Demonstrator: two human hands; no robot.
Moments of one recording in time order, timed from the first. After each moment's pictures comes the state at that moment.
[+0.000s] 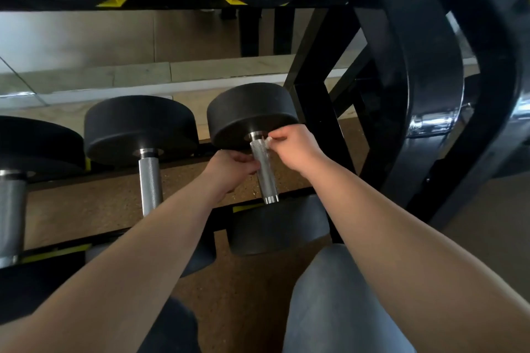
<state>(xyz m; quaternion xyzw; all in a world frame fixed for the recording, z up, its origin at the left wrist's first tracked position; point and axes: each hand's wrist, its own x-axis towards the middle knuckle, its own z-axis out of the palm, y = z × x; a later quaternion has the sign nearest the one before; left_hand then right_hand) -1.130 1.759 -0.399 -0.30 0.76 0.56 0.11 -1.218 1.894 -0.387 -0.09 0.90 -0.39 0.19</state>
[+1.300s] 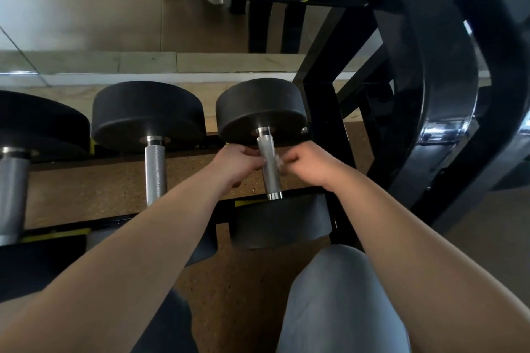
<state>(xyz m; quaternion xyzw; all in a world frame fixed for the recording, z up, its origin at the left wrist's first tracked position) -1.126 1.758 -0.397 -0.28 0.76 0.57 0.14 -1.207 1.922 -0.387 -0.21 0.89 -0.26 0.31</state>
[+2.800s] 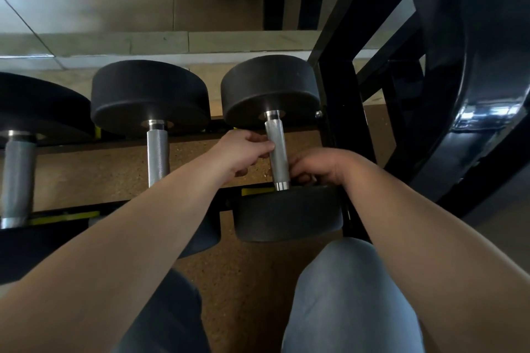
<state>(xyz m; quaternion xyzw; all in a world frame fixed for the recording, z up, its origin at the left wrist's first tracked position) -1.130 1.756 -0.404 -0.30 0.75 0.57 0.13 -1.232 1.925 -0.432 -0.11 0.75 -0.28 0.59</state>
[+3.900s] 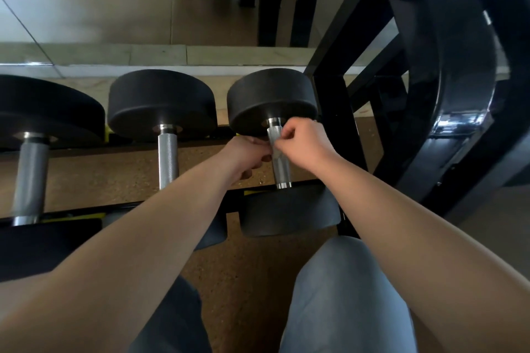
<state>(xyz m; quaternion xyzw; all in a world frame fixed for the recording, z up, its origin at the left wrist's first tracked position) -1.124 1.756 -0.398 -0.32 0.72 0.60 0.14 -1.197 1.890 -0.386 -0.18 0.93 -0.30 0.12</state>
